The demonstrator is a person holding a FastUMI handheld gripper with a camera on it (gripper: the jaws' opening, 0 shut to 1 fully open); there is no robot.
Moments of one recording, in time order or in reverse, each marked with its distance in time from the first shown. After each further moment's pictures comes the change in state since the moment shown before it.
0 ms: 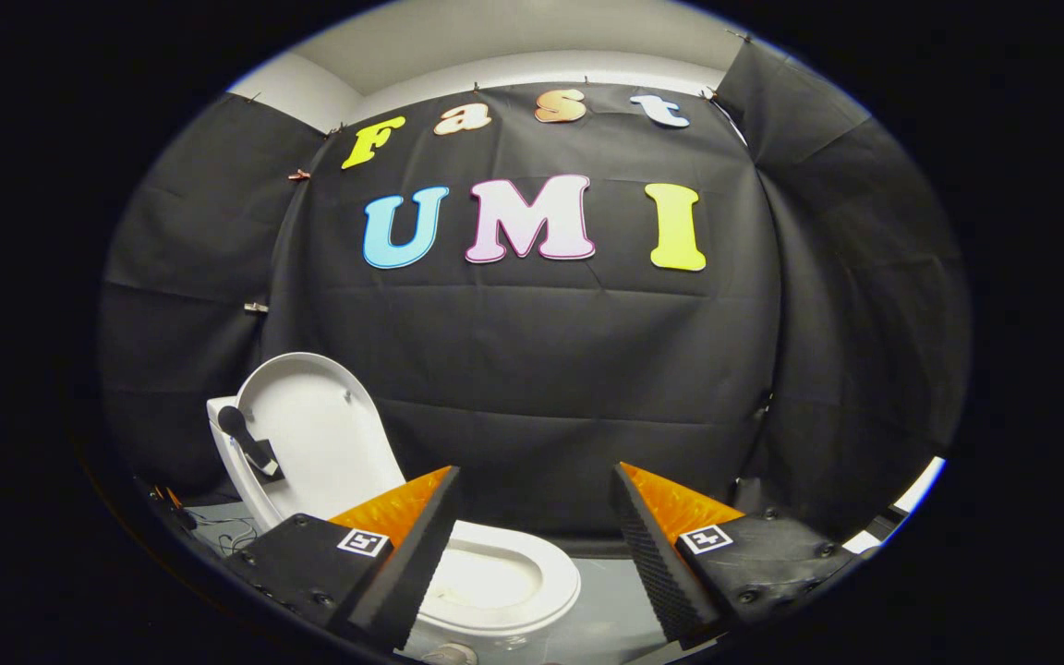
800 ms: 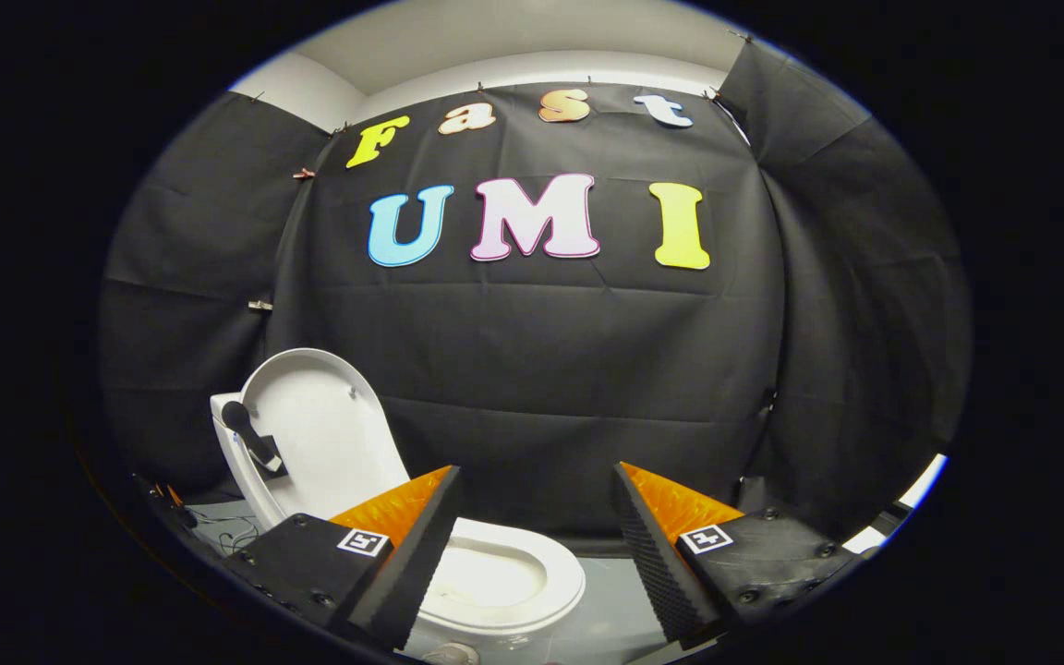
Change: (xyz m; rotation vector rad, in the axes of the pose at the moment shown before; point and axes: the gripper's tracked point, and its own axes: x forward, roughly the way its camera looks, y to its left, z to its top) arm -0.001 0.002 -0.006 -0.005 -0.006 0.007
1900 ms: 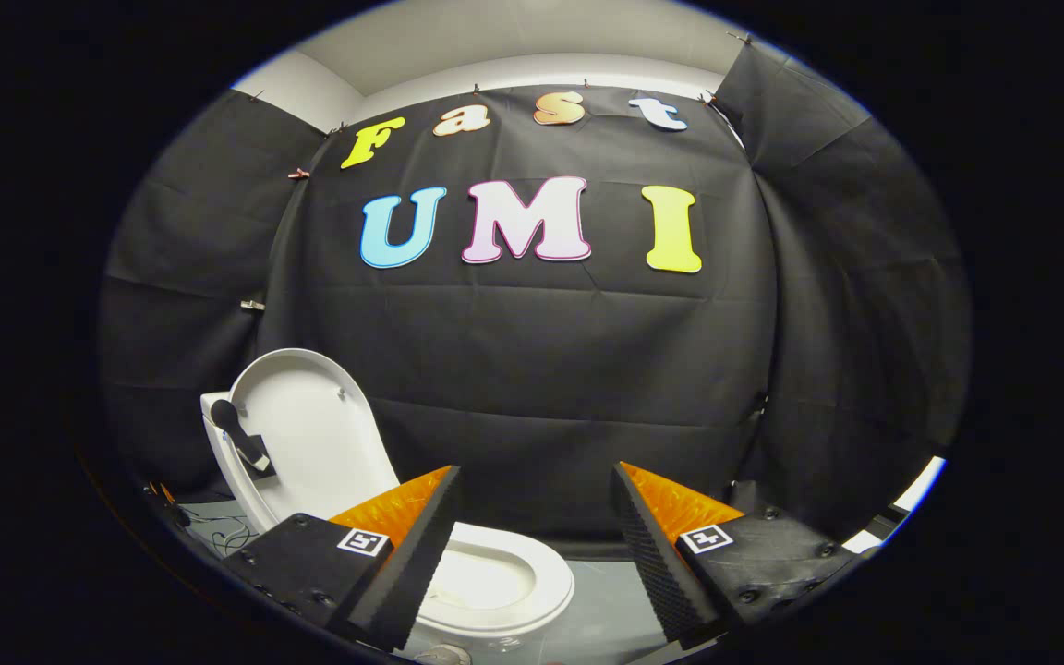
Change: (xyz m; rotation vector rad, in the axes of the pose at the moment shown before) arm 0.004 -0.015 0.003 -0.009 -0.022 -0.026
